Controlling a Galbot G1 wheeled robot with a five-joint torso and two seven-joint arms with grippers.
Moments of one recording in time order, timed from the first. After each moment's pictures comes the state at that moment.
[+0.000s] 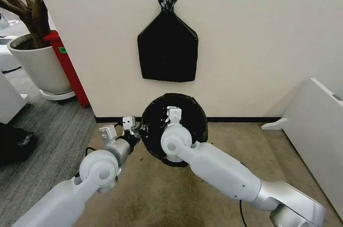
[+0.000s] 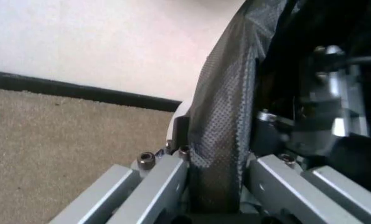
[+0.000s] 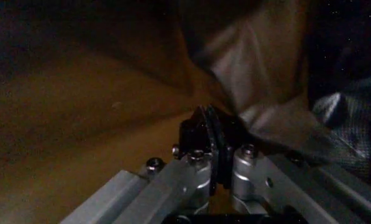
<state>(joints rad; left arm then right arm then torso) 1.03 -0.84 -0.08 -2.11 -1.24 0.28 -0.49 -0.47 1.34 -0.46 1.61 1.25 -0.41 1.15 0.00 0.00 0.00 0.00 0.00</state>
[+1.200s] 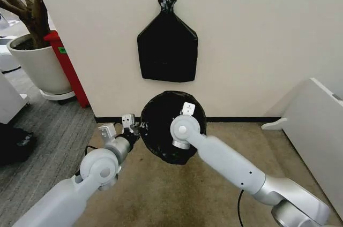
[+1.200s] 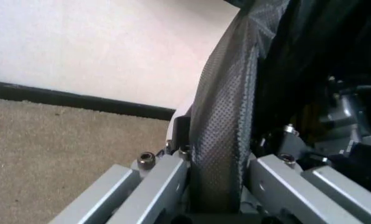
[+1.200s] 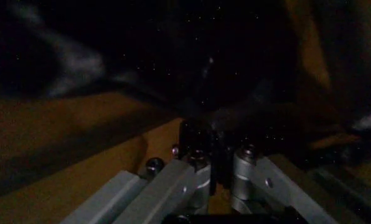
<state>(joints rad) 1.01 -0.85 -0.08 -2.09 -1.23 0.26 -0.47 -0.45 1.31 -0.38 1.60 1.49 -0.36 1.27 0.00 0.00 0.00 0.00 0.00</state>
